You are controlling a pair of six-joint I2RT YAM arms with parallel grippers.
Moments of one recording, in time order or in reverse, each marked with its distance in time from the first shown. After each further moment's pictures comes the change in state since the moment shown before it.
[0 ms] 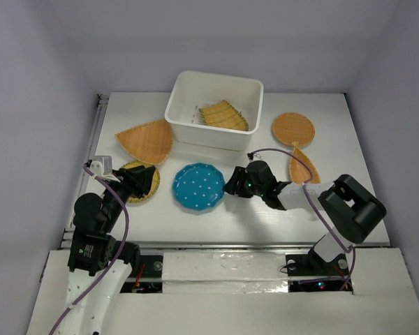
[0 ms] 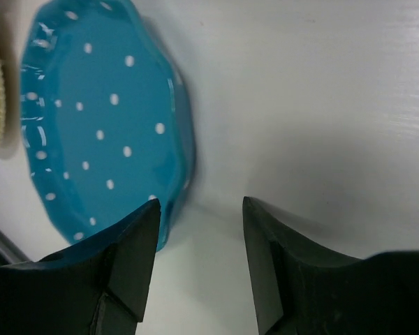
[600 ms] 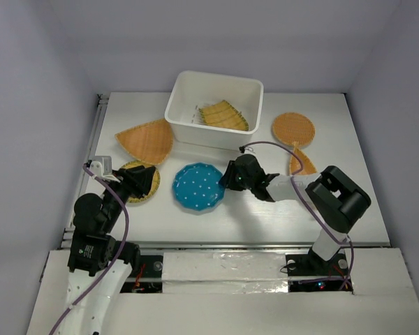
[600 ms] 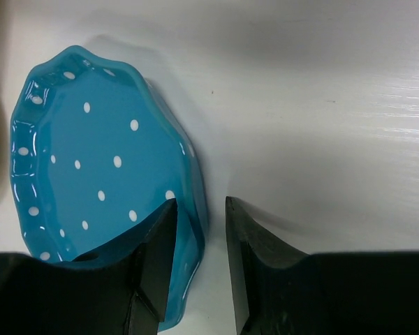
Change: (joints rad) left arm 0.000 -0.001 0.000 0.000 0.000 0.000; right arm 0.024 0.163 0.161 -0.039 0.102 0.000
